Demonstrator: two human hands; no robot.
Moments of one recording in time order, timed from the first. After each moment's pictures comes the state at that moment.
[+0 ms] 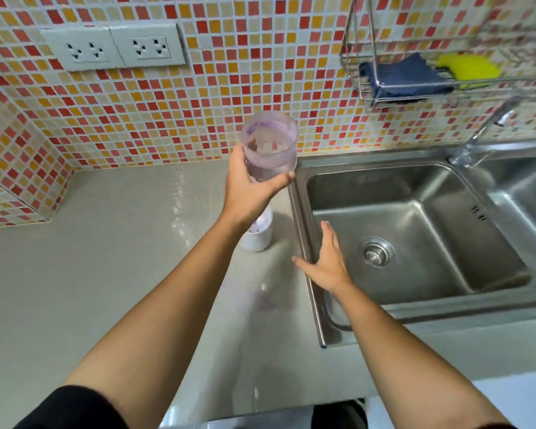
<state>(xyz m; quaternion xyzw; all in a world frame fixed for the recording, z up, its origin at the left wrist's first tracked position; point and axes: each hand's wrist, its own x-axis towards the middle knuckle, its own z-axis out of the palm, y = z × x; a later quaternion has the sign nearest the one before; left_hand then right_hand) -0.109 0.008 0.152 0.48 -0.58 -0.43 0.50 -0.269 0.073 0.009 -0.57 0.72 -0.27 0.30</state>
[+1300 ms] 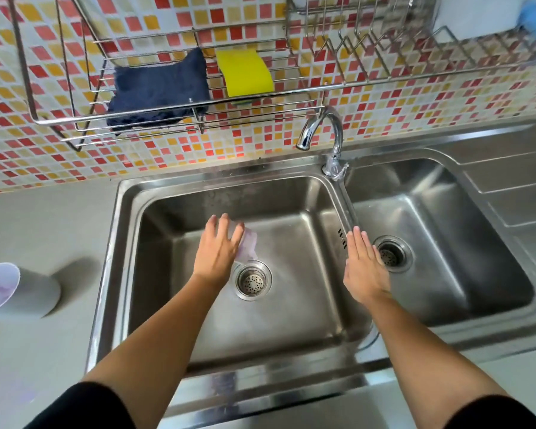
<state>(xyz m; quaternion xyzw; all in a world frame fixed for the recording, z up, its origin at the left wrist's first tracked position) -0.448 -0.037 -0.006 0.52 -0.85 0.07 0.01 -0.737 0.045 -0.066 -0.62 0.78 -0.02 0.06</state>
